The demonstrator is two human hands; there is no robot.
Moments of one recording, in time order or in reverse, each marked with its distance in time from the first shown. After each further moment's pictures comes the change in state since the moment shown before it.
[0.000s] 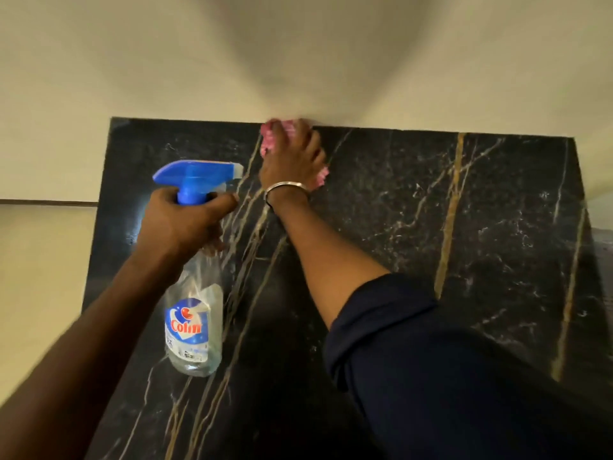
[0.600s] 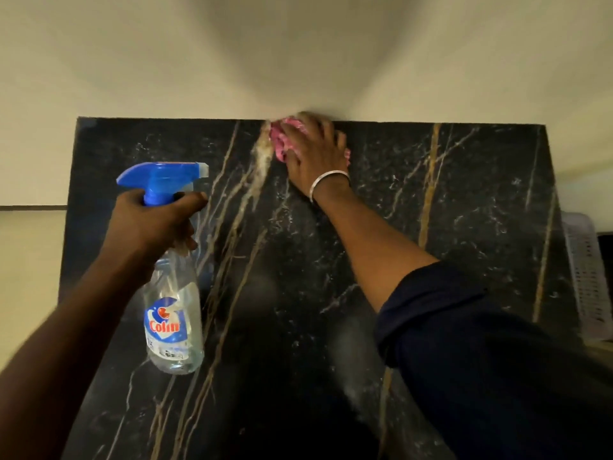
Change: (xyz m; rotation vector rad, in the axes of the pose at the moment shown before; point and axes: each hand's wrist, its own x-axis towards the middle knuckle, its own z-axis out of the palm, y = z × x) left_hand 0.005 -0.002 -0.003 -0.004 -0.035 -0.033; right_hand 0.023 0.096 -0.023 -0.114 0.007 -0.311
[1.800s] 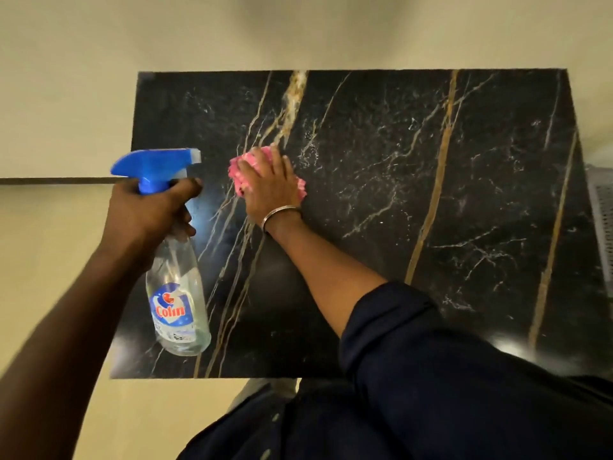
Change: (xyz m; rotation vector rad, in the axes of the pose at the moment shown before) left_hand -0.108 -0.055 -0.054 0.012 0.152 0.091; right_hand -0.153 -0.148 0.026 0.071 -0.173 -0.134
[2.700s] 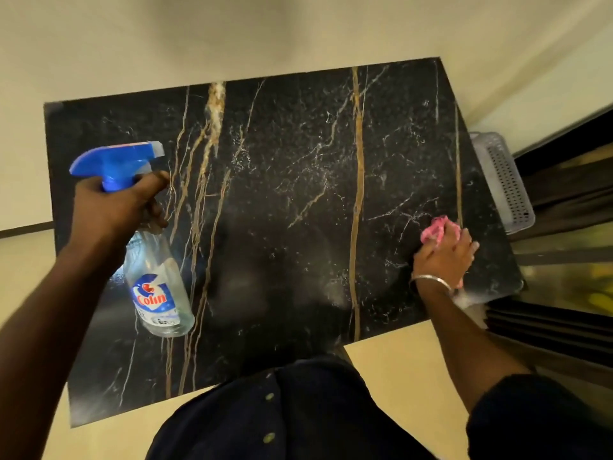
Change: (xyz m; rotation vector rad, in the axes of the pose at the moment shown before) left_hand -0.010 0.027 0.025 -0.087 -0.222 0.171; right_hand -0.309 0.250 0.003 0.109 0.427 1.183
